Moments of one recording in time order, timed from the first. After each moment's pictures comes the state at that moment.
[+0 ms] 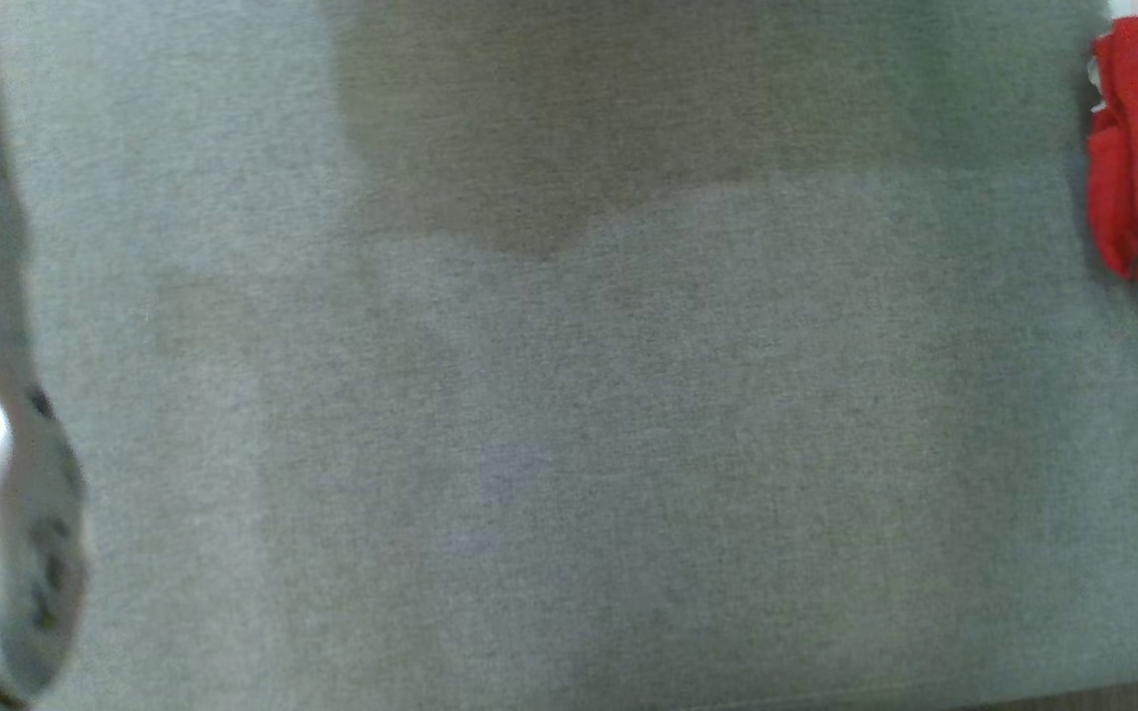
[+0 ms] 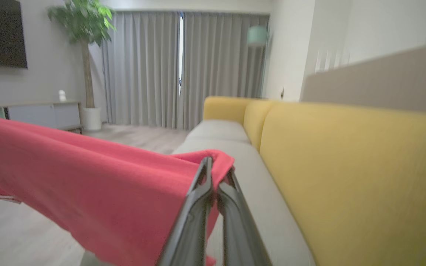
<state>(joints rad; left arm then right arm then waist) -1.36 0.20 0.00 0.73 -0.52 -0.10 -0.21 -1.27 -0.22 0.10 0.81 0.15 0.13 -0.23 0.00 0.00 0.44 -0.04</state>
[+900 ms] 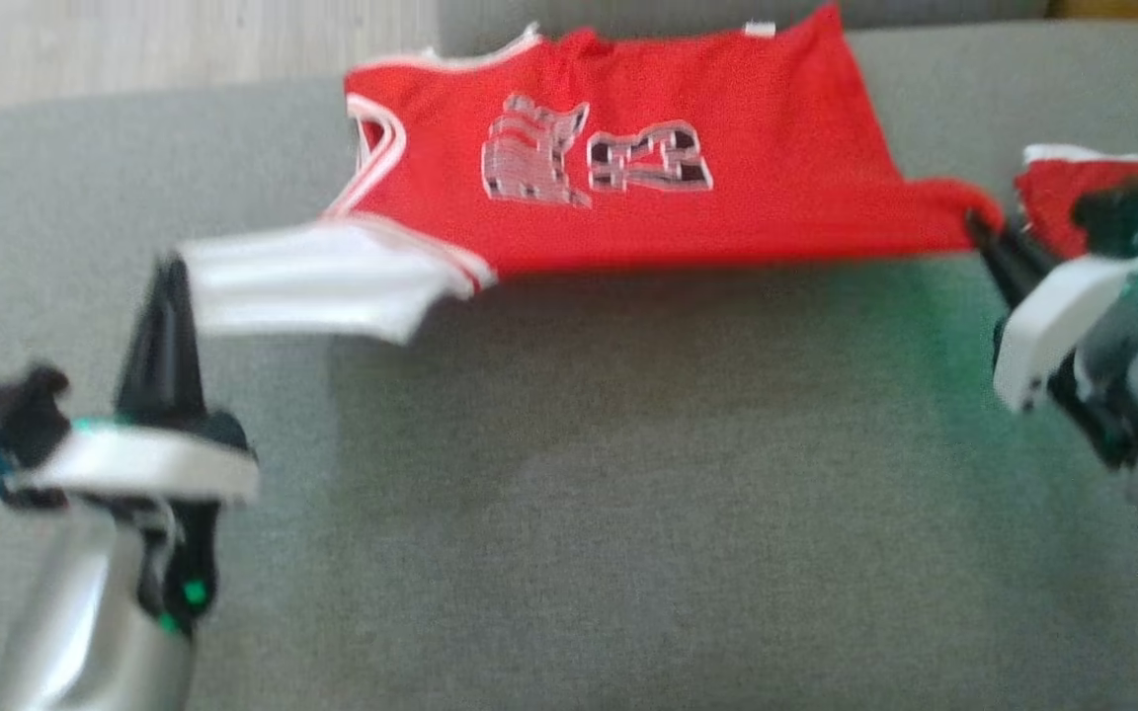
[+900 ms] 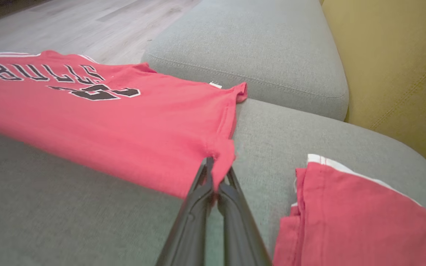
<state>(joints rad) -0.34 0.27 -0.18 0.34 -0.65 -0.11 -0.16 -0.68 -0.51 0.64 0.71 0.59 0.13 0.04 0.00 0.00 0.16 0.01</state>
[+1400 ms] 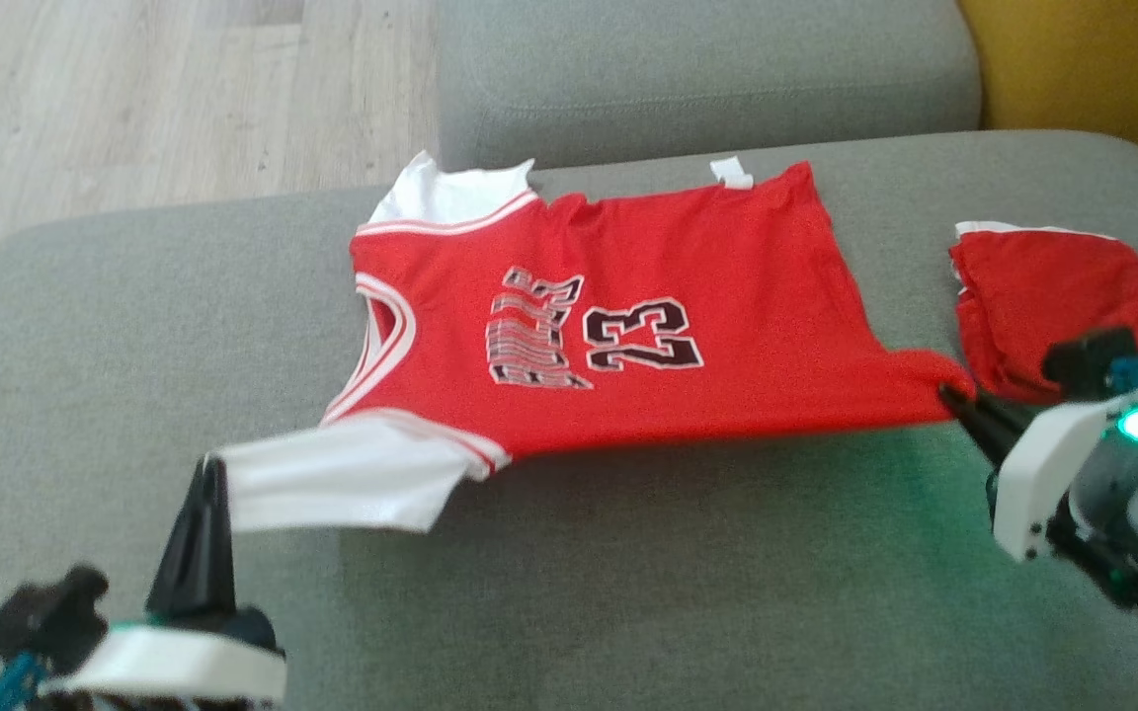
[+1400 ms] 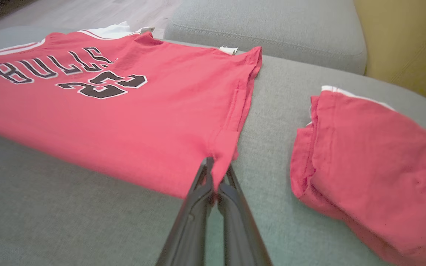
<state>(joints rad) 0.05 0.29 -0.20 0.04 -0.66 0.00 -0.11 -0.46 -0.61 0.72 0.53 0.73 0.13 0.14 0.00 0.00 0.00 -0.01</state>
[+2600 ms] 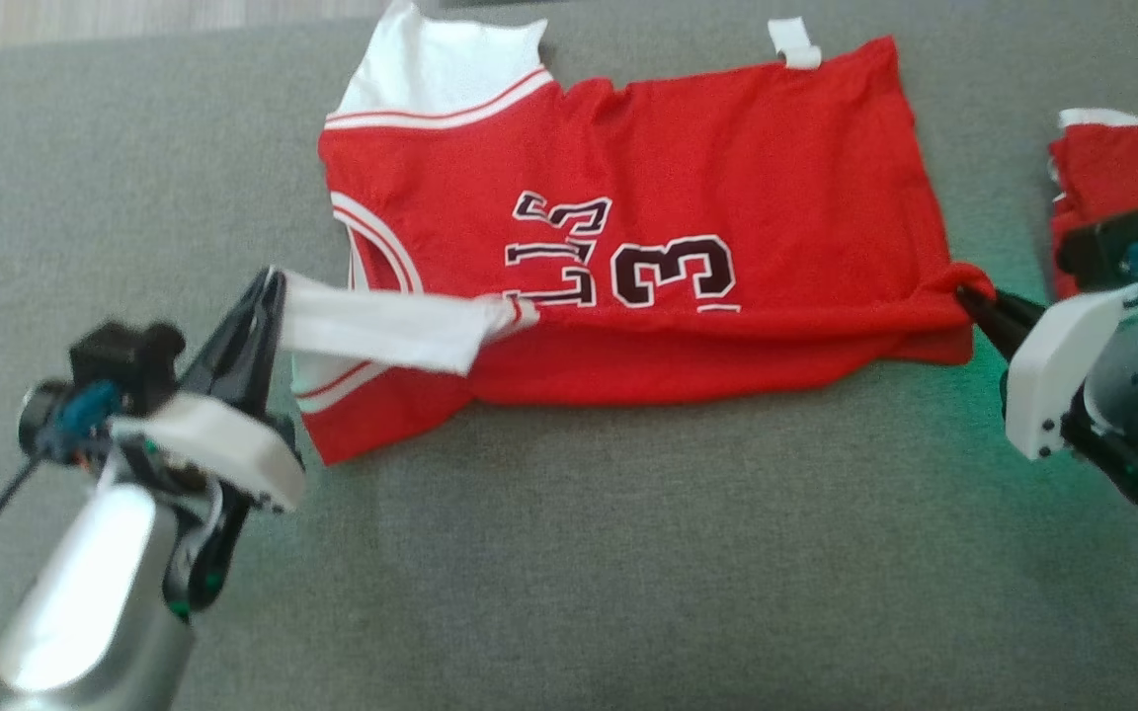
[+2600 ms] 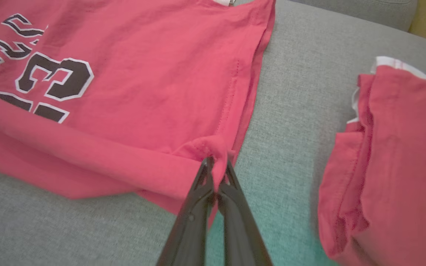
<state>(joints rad) -0.36 0.37 -0.36 0.22 -0.48 -0.05 0.07 -0.52 -0.58 0.54 0.42 0.62 0.13 0.37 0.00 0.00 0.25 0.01</state>
